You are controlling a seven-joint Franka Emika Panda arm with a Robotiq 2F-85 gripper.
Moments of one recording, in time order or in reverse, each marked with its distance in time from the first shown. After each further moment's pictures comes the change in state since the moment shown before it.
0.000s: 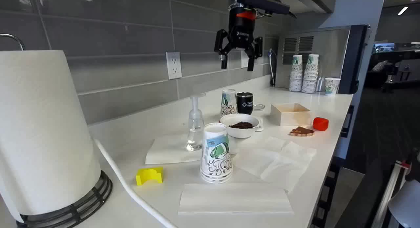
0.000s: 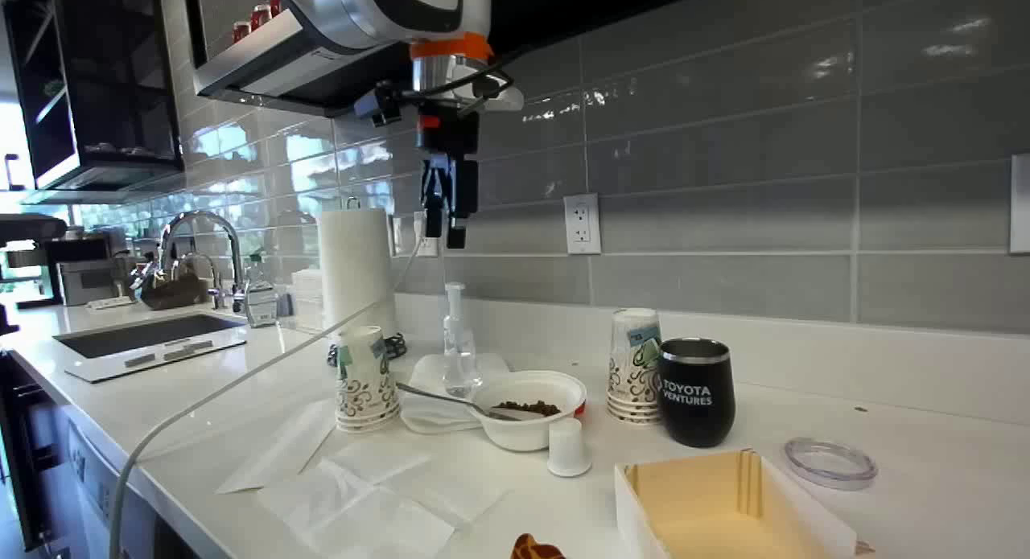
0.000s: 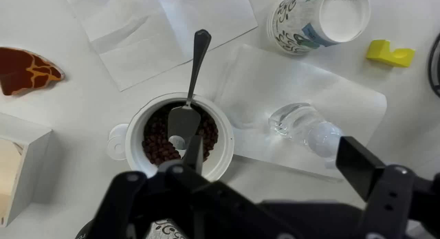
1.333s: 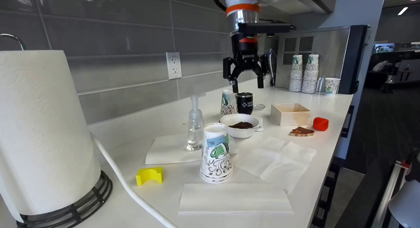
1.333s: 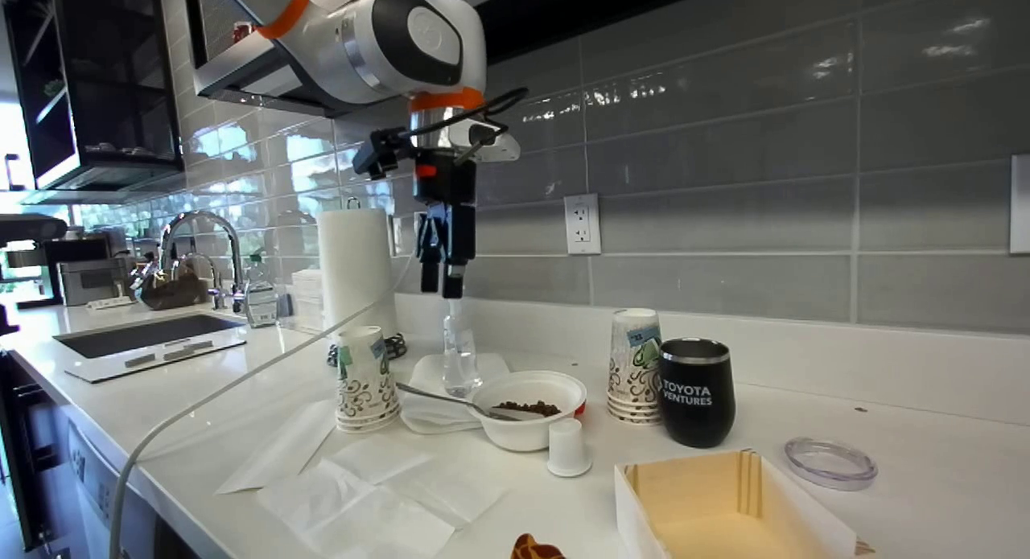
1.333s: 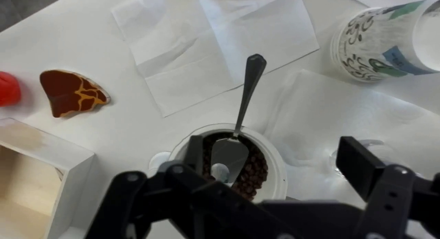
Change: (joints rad) arm 0.000 0.069 0.038 -0.067 -0.146 -0.001 0.089
